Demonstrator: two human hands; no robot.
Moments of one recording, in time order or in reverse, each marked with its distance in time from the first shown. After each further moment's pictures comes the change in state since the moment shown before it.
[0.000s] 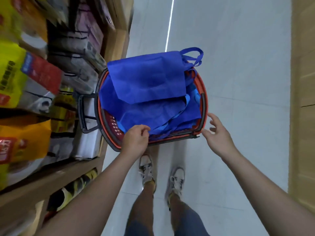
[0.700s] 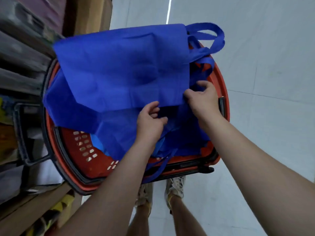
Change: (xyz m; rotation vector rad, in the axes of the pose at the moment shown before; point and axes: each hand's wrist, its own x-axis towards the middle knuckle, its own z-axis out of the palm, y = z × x) left_hand 0.191 0.032 0.122 -0.710 0.066 -0.232; right_hand 0.246 -0.010 0.101 0.359 0.154 0.160
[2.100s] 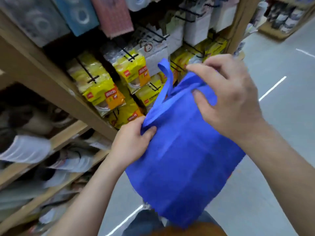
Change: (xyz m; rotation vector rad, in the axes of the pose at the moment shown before) left_hand -0.522 0.219 -0.245 0.367 0.613 0.306; right_hand -0.478 -0.354 -0.185 -0.364 -0.349 -1.989
